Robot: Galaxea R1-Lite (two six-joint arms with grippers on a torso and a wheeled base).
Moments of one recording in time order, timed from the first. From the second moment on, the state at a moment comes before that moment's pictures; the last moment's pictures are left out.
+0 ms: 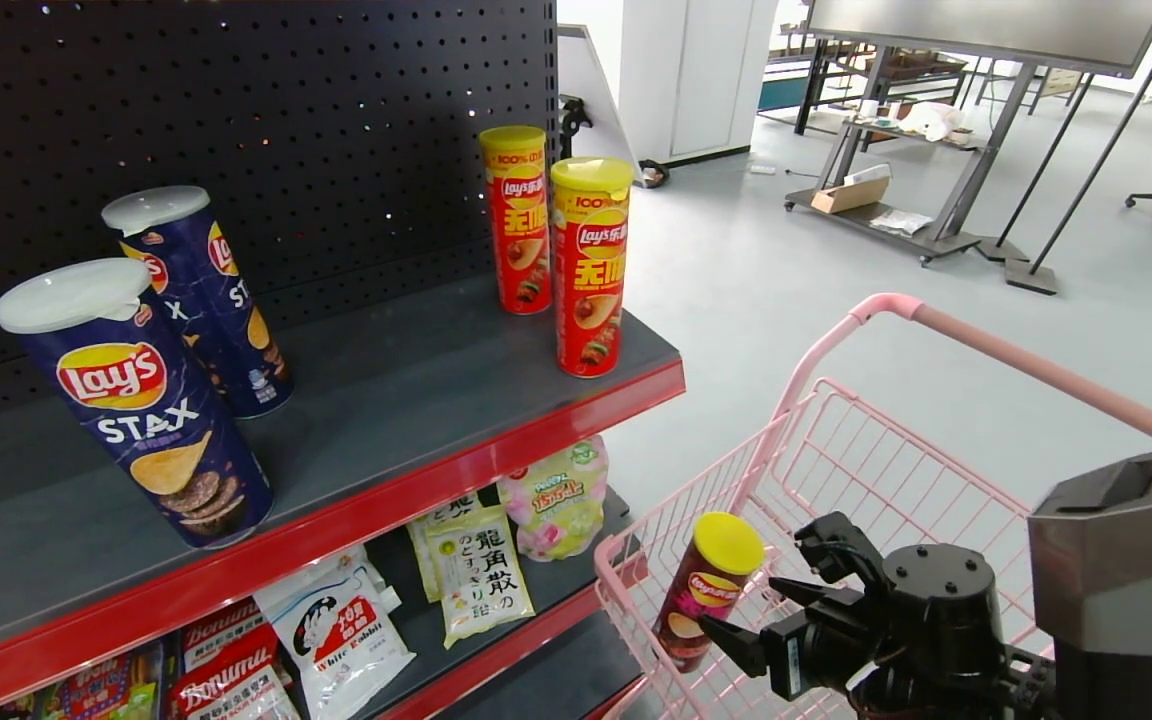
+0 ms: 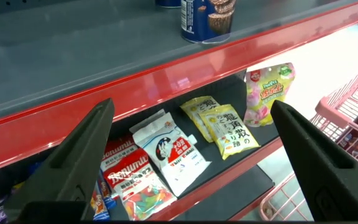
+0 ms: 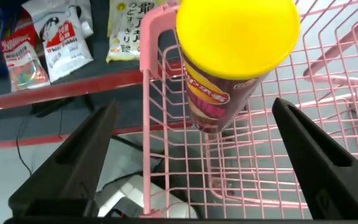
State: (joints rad) left arm -0.01 0.00 0.00 0.01 0.00 0.01; right arm 0.56 2.18 -0.11 -1.57 0.02 0.19
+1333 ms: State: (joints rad) left arm -0.01 0.00 0.00 0.01 0.00 0.01; right arm 0.50 2.31 -0.26 -1.57 0.02 0.14
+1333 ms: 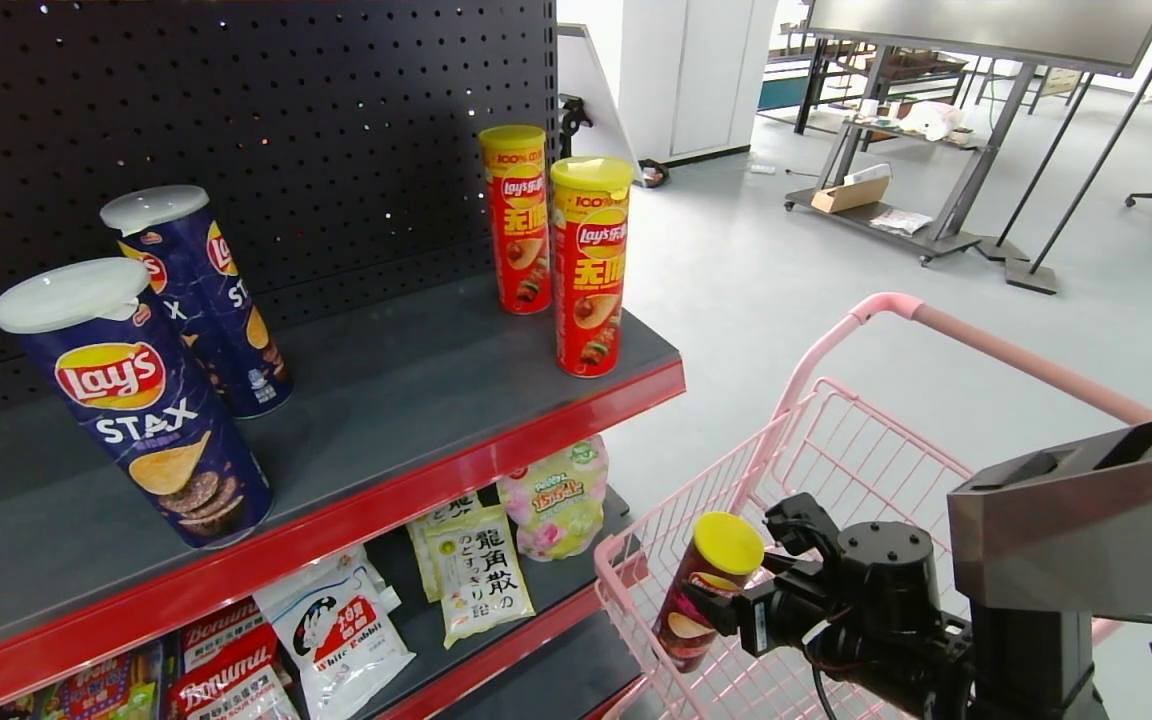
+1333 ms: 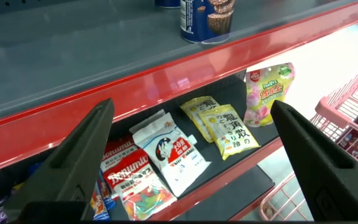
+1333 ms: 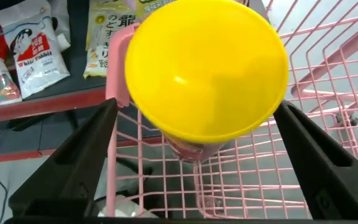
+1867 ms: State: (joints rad) left arm -0.01 0.00 0.00 0.01 0.00 0.01; right arm 0.49 2.34 -0.31 -1.57 0.02 0.12
